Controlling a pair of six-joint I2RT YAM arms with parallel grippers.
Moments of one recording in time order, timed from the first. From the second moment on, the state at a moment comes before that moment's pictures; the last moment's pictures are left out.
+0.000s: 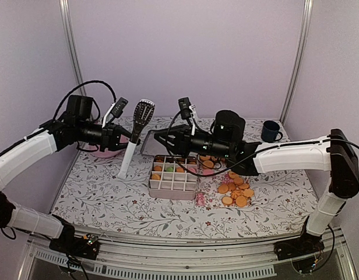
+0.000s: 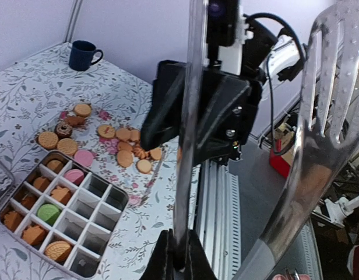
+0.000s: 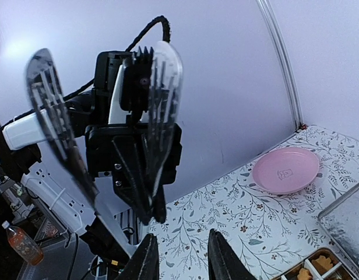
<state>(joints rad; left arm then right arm) -0.39 1.25 1.07 -0.39 1.05 0.03 0.99 1.72 1.17 0.62 -0.33 0.42</state>
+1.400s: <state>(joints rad) -0.33 1.11 1.11 -0.78 0.89 0.61 1.03 1.71 1.36 0.04 -0.25 0.20</state>
